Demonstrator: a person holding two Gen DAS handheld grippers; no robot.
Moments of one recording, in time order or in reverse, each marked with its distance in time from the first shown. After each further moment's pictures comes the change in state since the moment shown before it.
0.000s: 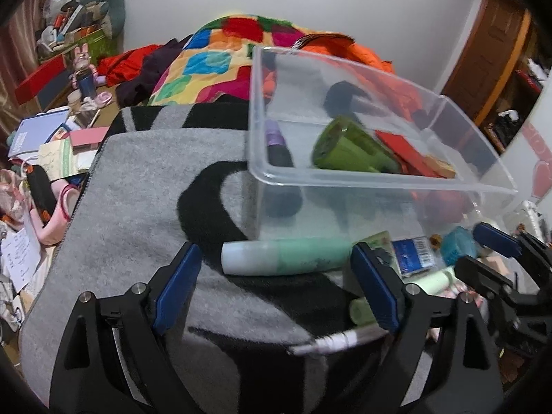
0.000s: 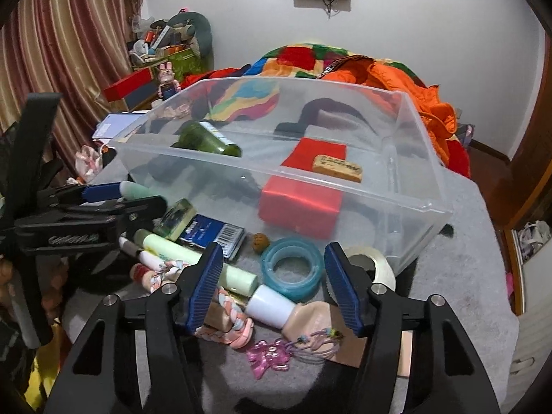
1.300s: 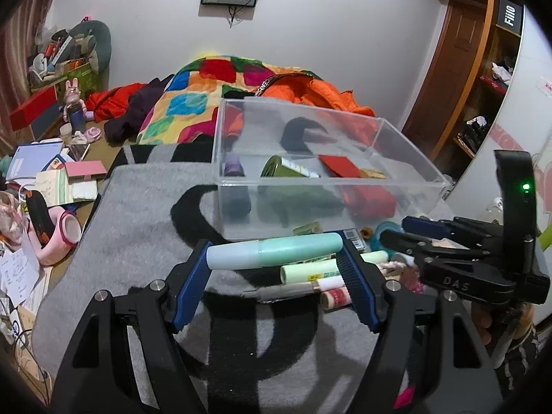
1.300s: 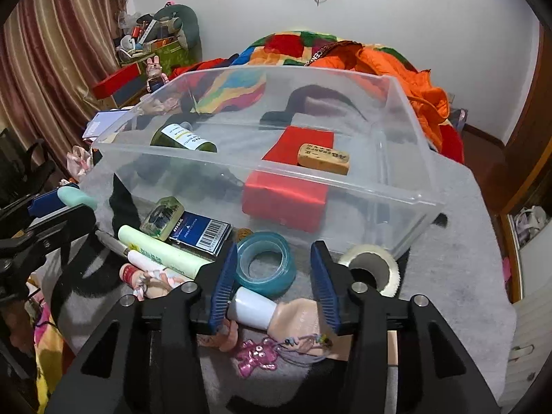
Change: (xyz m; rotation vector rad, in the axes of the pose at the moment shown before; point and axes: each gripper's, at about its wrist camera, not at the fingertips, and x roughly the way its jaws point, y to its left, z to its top) left arm -0.074 -0.024 -0.027 0.063 -0.173 -0.096; right arm 0.007 -0.009 0.004 0.045 0.058 -0.025
